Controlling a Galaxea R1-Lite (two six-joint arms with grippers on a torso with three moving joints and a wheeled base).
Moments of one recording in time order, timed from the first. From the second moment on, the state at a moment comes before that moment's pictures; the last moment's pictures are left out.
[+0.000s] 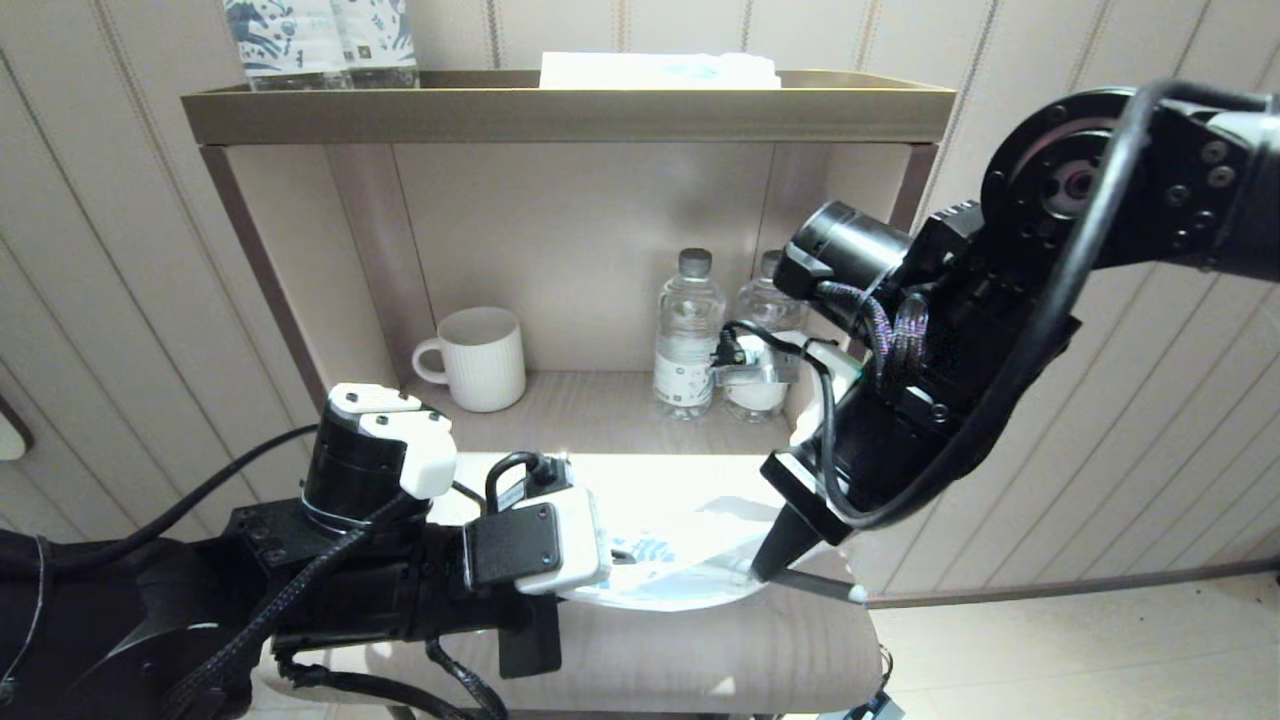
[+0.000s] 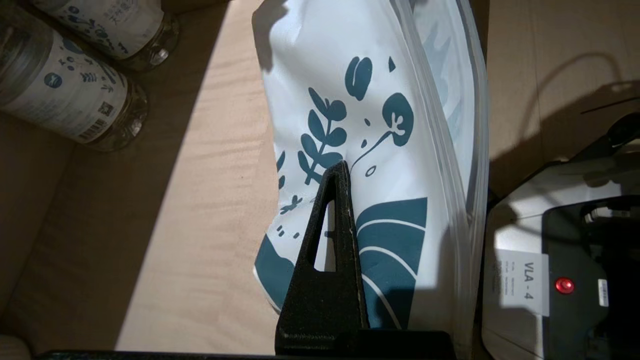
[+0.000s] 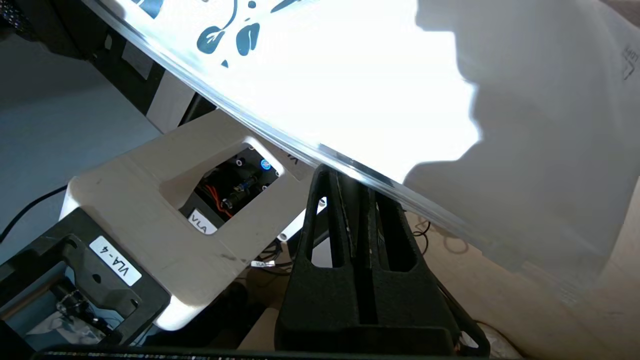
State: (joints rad) left arm -0.73 1.68 -0.68 -0.56 -0.41 0.72; right arm 0.62 1.94 -1.95 1.22 0.41 0.07
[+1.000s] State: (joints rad) left arm -0.75 1.62 -0.83 -0.16 -0.52 0.58; right arm 0.59 1.94 -1.95 1.14 0.50 0.16
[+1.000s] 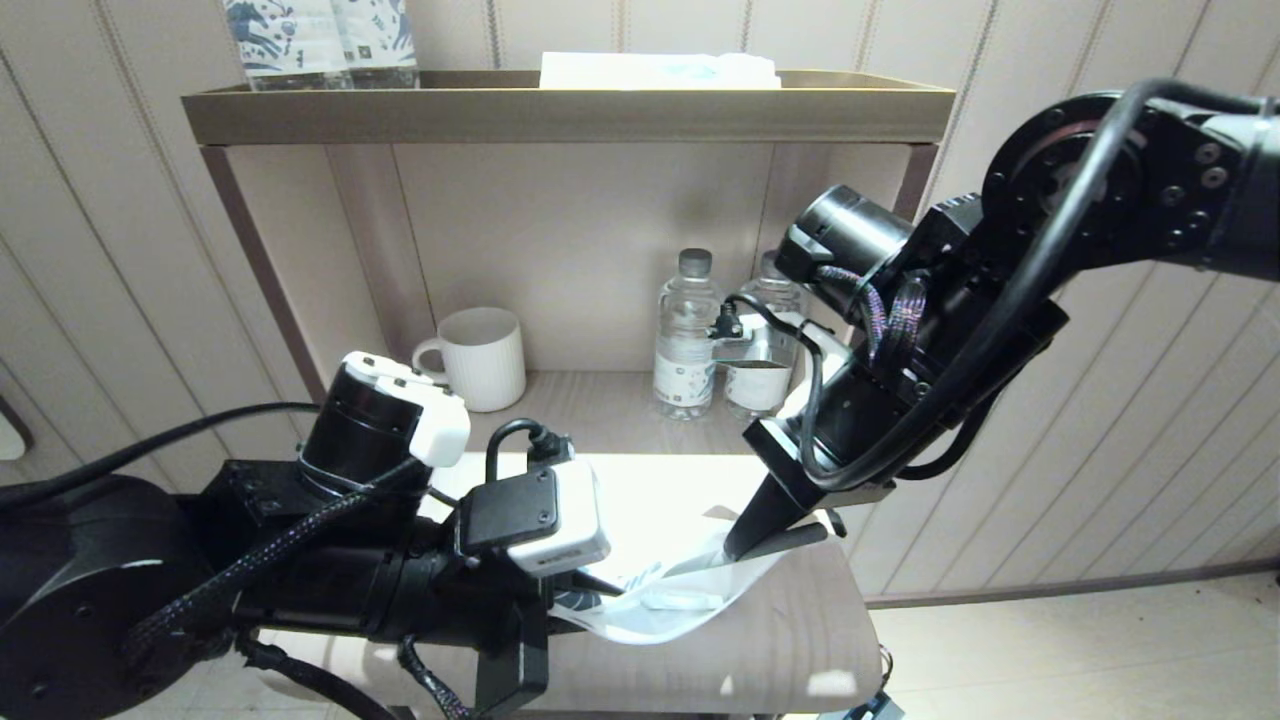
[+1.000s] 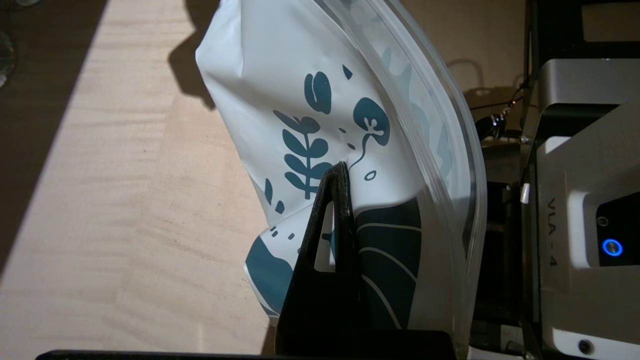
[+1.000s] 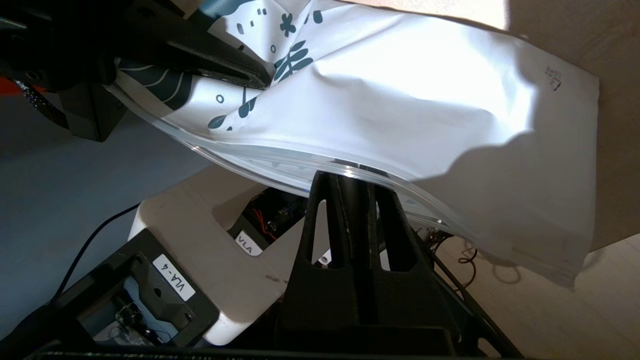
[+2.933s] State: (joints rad) left arm -0.72 1.72 -0.97 -0.19 -0.54 0.31; right arm 0.53 1.85 -1.94 1.05 0.51 0.26
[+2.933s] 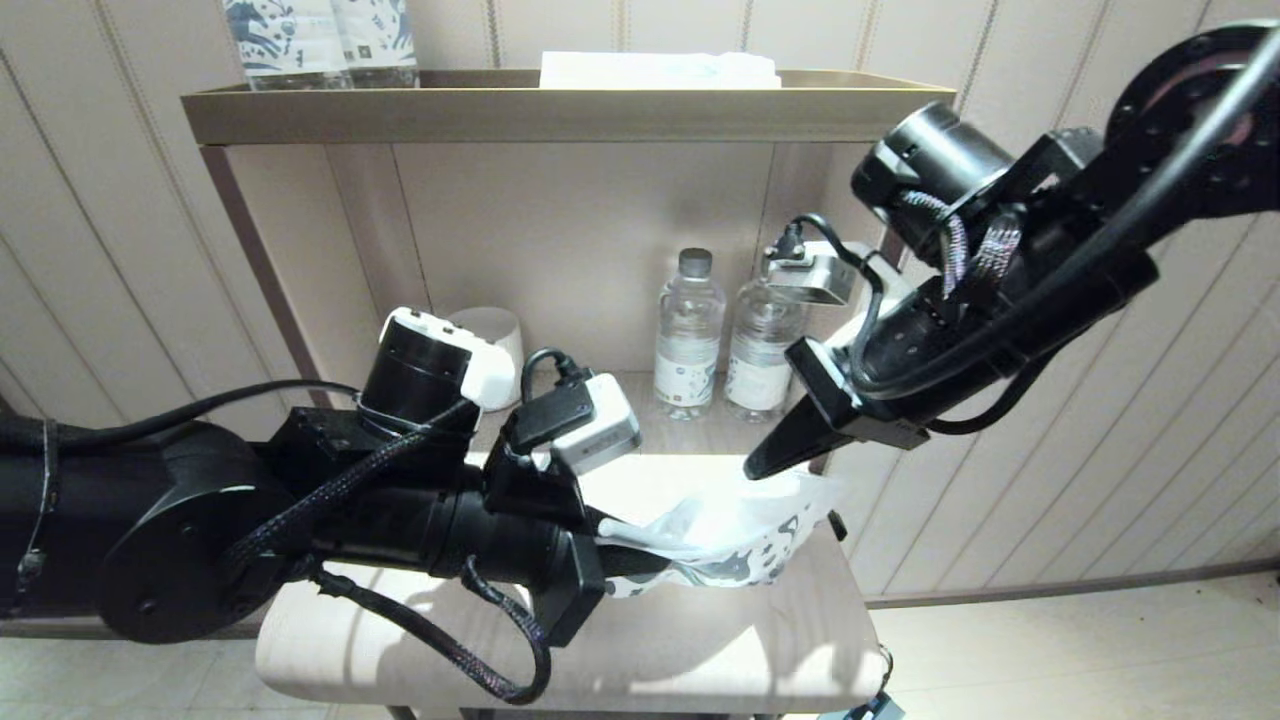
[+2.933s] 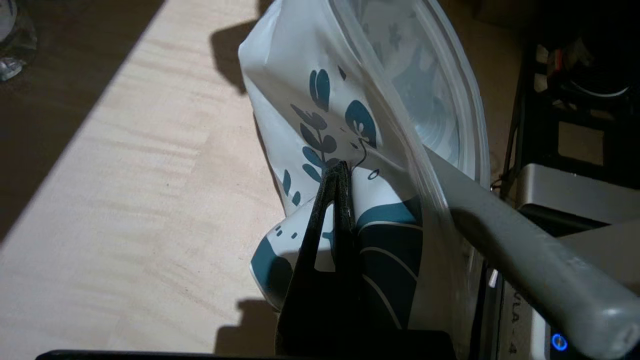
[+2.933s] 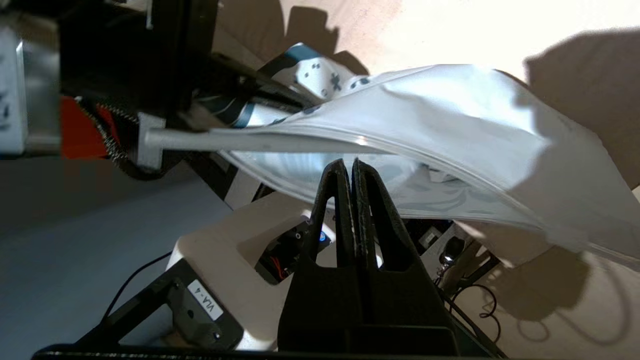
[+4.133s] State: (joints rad) left arm -0.69 1.83 -1.16 -0.18 -0.43 0.04; right arm 0.69 1.74 -1.90 1.01 0.23 0.31
